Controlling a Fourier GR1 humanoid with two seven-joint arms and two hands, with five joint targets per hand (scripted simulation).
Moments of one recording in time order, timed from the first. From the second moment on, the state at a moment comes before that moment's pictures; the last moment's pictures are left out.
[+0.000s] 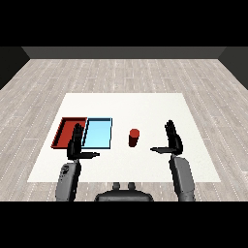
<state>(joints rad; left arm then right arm) -0.02 0.05 0.05 -1.55 0.06 -0.07 -0.45 -0.12 -0.10 -0.11 -1.44 -0.09 0.13 -0.33</state>
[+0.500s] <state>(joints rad) -0.03 0.04 0.06 -1.59 0.08 -0.06 -0.42 -0.21 -0.06 -0.09 -1.31 -0.10 0.11 -0.31</state>
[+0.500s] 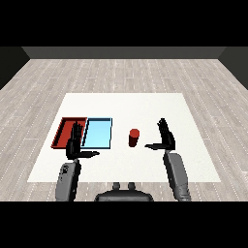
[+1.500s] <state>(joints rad) -0.03 0.03 0.05 -1.60 0.09 -0.05 -0.40 -0.38 0.00 -0.01 -0.96 -0.17 0.07 -0.42</state>
